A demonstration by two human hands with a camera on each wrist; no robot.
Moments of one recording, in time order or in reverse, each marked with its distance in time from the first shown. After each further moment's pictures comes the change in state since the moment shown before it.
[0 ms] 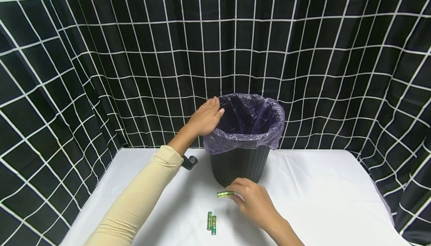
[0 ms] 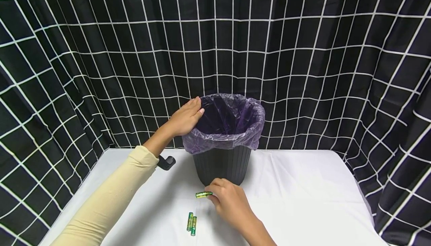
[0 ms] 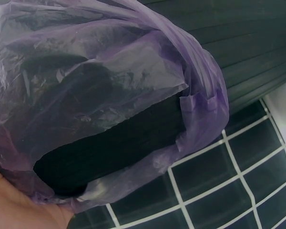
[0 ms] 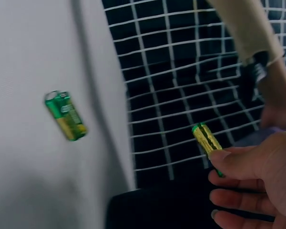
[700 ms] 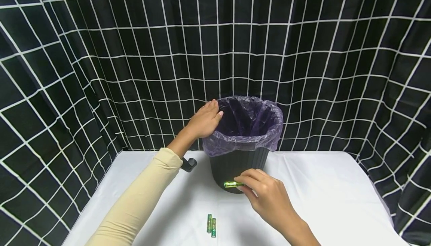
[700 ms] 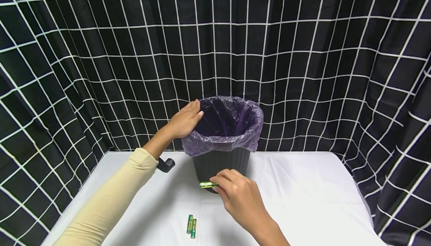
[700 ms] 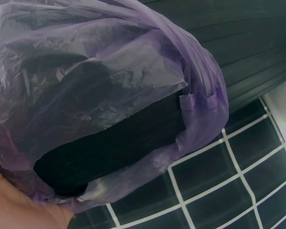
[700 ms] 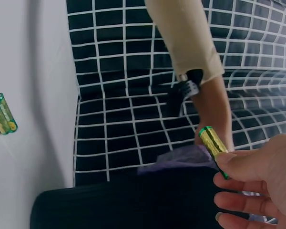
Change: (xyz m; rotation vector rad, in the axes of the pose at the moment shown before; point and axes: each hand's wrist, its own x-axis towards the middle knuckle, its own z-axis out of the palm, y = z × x) left_hand 0.001 0.000 0.000 0.022 0.006 0.016; right_hand 0.014 -0.014 -0.063 -0.044 0.182 -0.106
